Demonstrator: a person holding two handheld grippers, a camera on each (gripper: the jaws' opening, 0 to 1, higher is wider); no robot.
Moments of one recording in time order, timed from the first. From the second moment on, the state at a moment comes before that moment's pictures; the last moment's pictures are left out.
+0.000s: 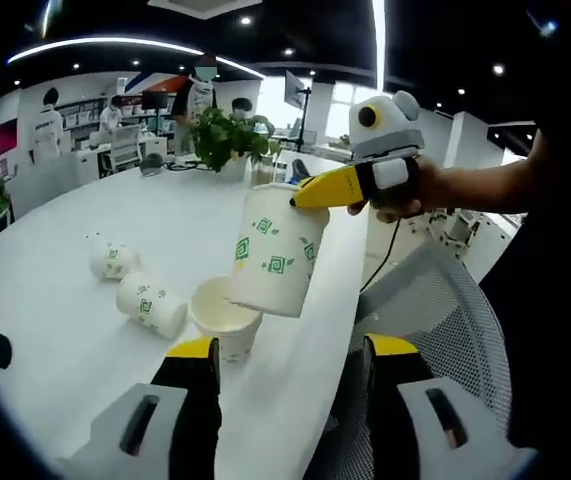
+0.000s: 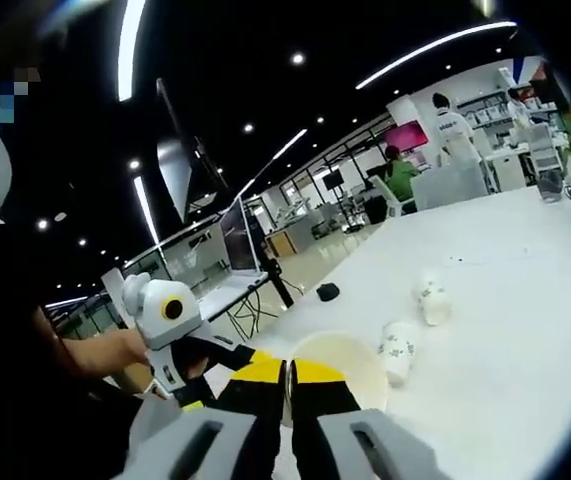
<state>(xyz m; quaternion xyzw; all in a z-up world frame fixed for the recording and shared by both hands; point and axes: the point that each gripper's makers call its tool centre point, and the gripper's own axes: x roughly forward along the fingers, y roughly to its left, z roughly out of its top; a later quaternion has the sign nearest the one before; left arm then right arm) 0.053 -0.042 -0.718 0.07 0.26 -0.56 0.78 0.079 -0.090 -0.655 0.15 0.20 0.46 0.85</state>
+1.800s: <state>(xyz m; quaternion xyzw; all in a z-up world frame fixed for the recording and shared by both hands) 0.062 -0.001 -0.718 0.10 0.22 -0.47 0.85 0.108 -0.052 -0.717 -0.12 0.22 0.46 0.85</state>
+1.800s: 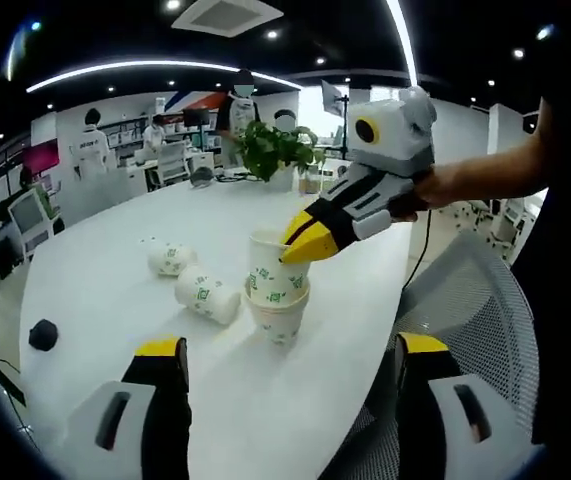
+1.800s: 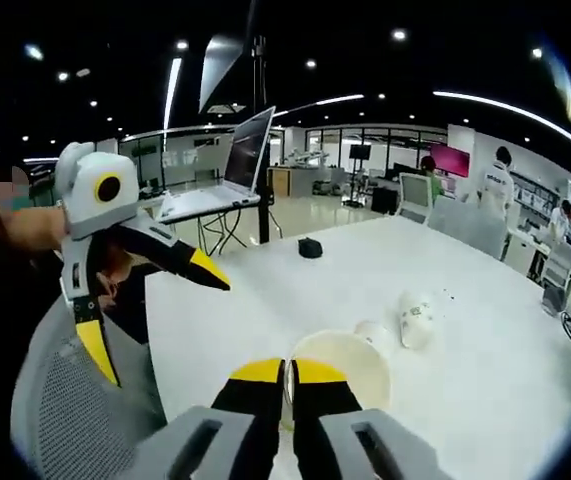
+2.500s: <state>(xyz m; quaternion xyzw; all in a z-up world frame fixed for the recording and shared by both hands) 0.059 0.010 -0.724 0.09 0.23 -0.45 0.85 0.110 -0.040 -0.744 -0.06 0.26 0.46 0.85</state>
